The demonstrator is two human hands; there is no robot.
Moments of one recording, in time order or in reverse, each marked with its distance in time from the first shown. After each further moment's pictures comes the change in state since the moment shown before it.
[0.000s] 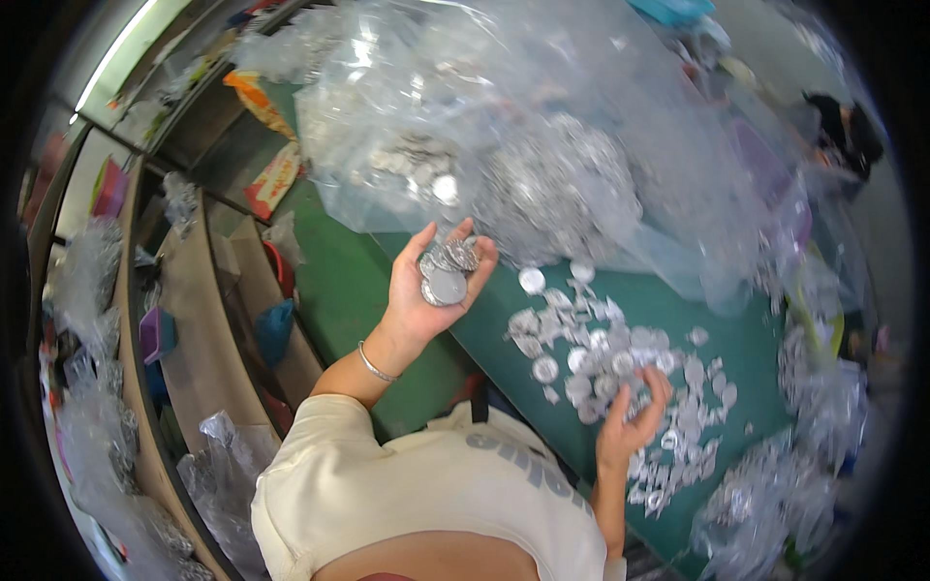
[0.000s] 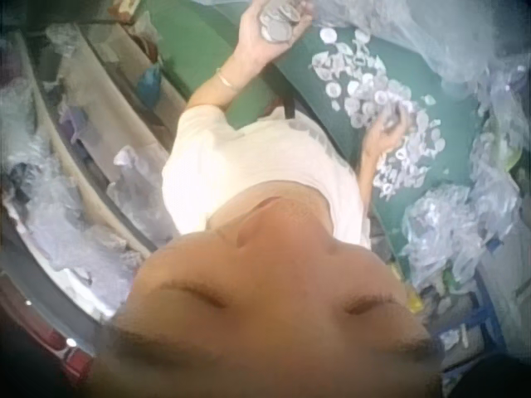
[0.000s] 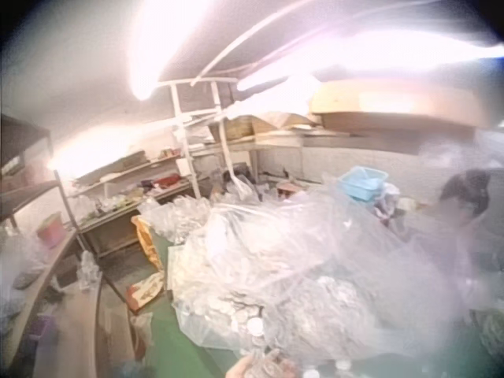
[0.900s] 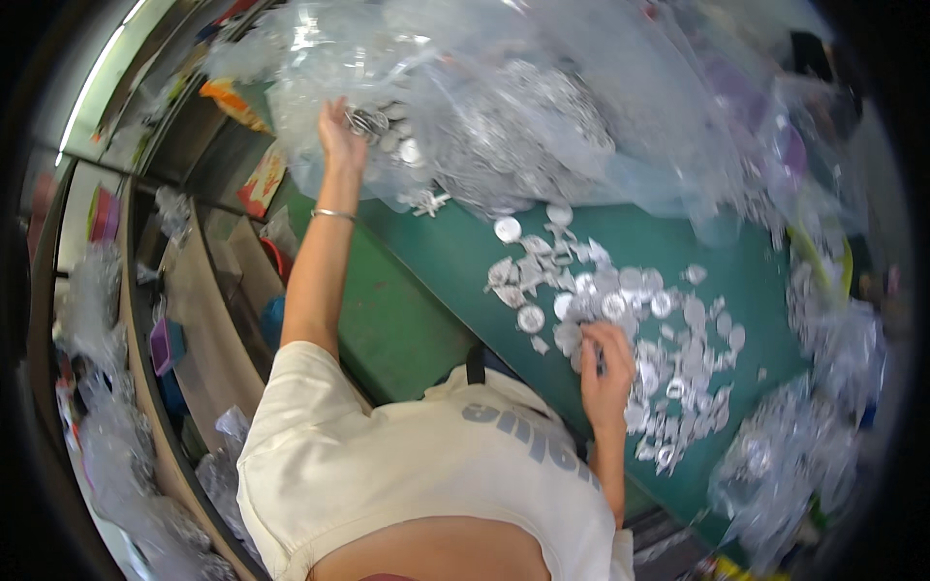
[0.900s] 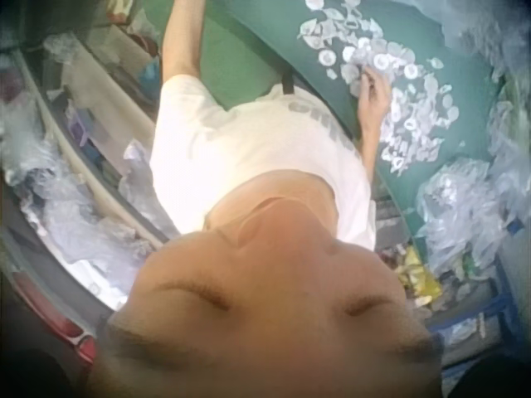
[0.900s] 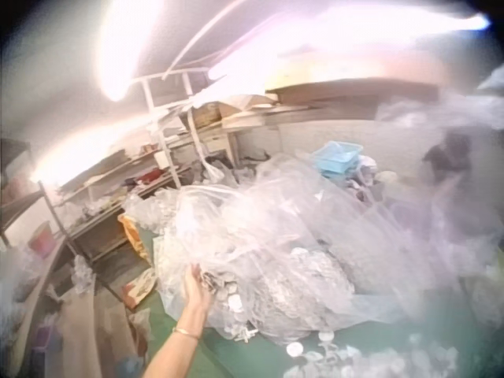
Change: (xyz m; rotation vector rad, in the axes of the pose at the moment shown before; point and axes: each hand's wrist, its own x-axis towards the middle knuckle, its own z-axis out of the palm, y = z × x) left_hand 0.121 0.148 0.016 0.856 0.175 0.993; right_hand -0.013 0.005 -0.010 0.109 -0.326 0.069
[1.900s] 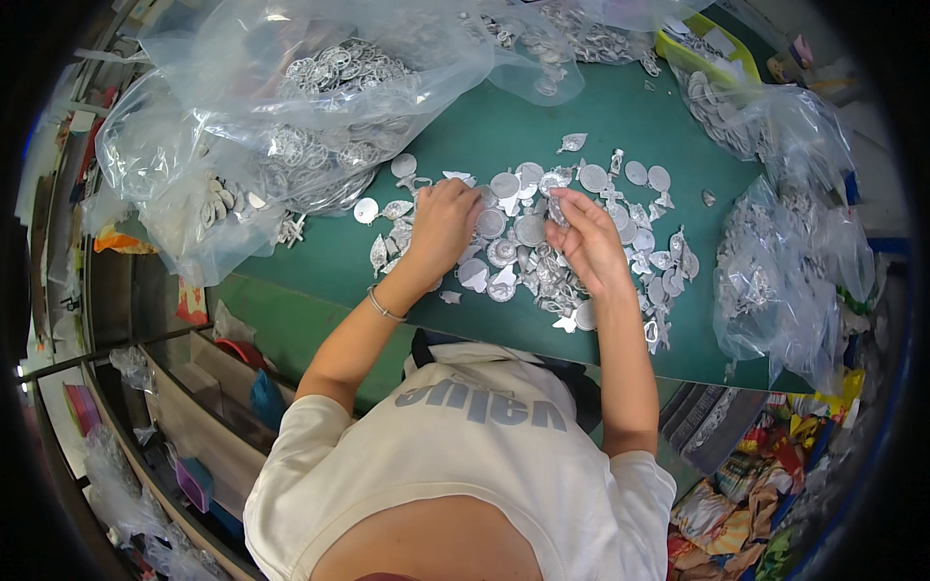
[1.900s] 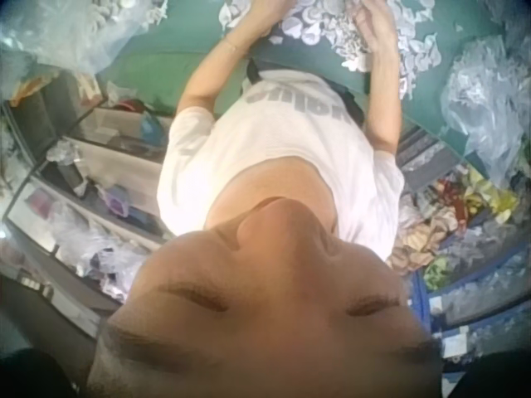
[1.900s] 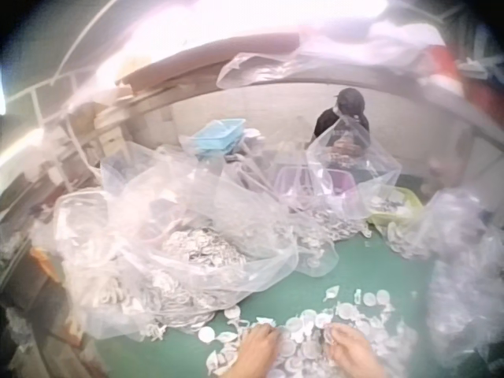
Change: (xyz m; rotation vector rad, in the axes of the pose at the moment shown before) left_hand -0.273 -0.140 0.080 1.212 -1.254 0.709; right_hand 0.021 0.060 -0.055 1.048 0.270 0.692
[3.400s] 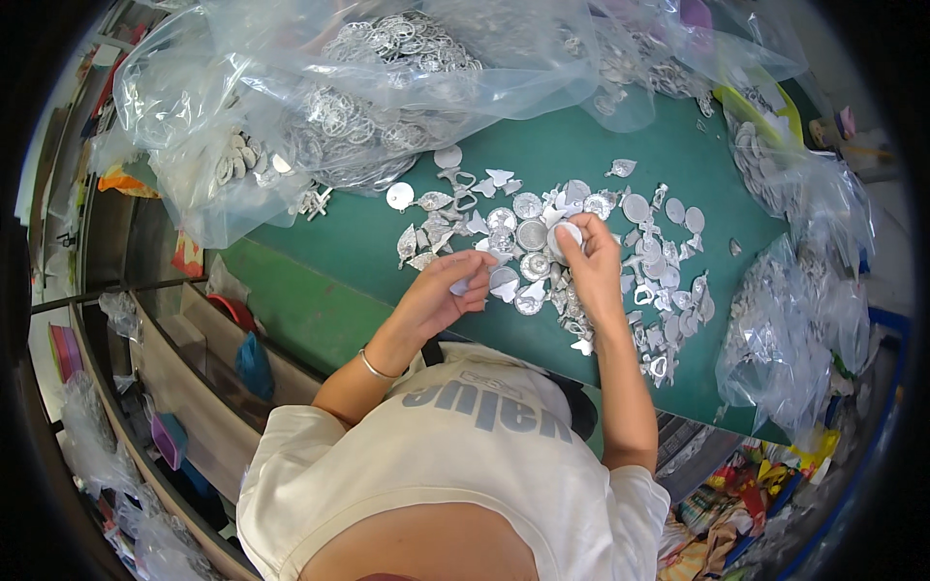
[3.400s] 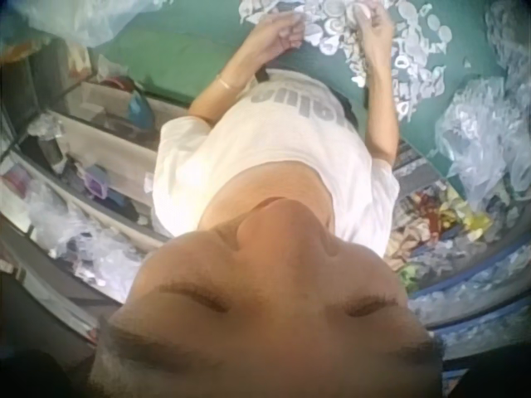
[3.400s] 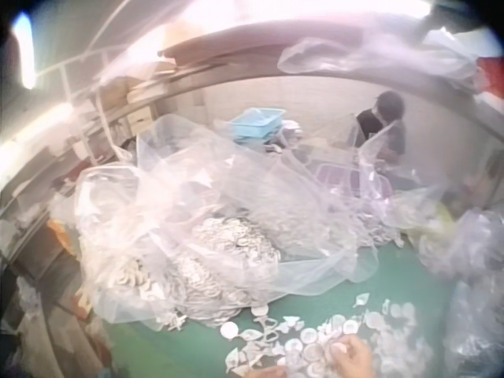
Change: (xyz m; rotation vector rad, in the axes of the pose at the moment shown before) left_hand -0.078 0.006 -0.033 -1.934 -0.290 -0.945; right_hand 0.004 0.024 0.027 -0.548 -0.012 -0.156
